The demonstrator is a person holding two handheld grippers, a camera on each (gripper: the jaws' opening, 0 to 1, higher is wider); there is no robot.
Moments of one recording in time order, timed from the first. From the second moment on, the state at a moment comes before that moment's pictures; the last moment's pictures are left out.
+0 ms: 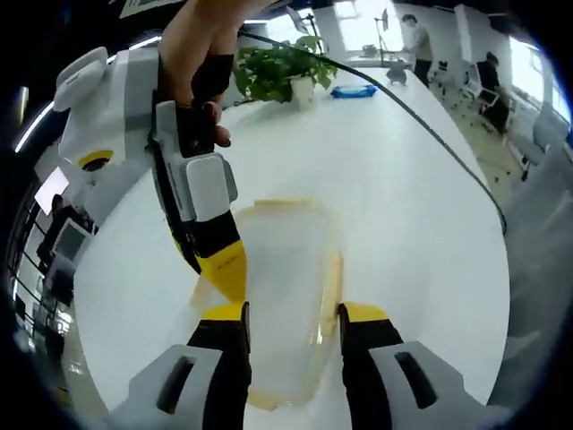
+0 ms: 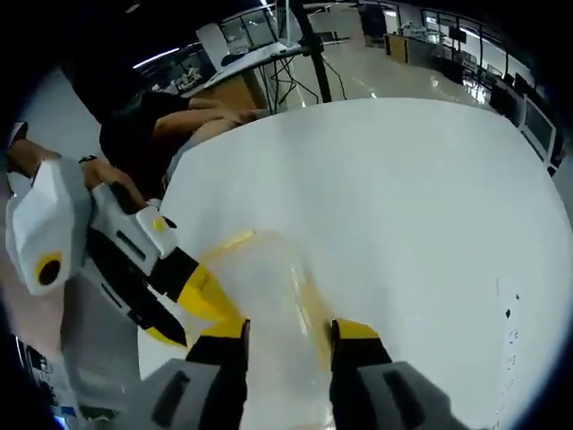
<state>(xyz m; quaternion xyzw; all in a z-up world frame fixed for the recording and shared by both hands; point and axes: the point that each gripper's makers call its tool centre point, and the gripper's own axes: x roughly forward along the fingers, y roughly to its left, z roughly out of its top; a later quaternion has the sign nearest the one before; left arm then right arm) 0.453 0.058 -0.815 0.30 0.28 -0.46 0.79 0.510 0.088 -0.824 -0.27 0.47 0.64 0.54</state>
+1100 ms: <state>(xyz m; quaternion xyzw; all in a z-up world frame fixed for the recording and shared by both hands) 0.453 0.047 -0.819 0.36 0.20 -0.43 0.81 0.504 0.092 -0.824 -0.23 0.47 0.62 0.58</state>
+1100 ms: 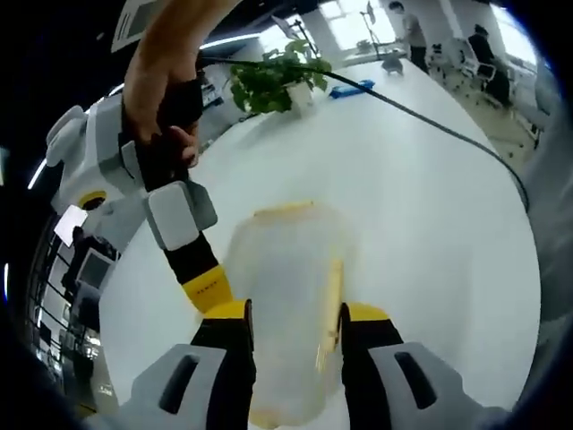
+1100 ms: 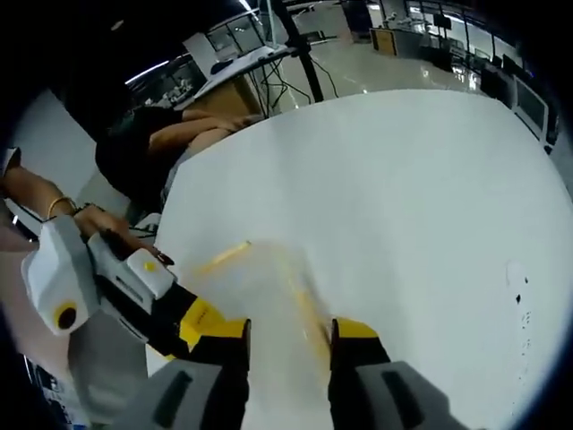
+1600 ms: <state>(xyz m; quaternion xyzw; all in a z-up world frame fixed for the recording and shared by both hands) 0.437 0.055 -0.822 0.37 0.21 -0.51 0.75 0.495 0.092 -0.823 -0.18 0.45 0.61 0.62</state>
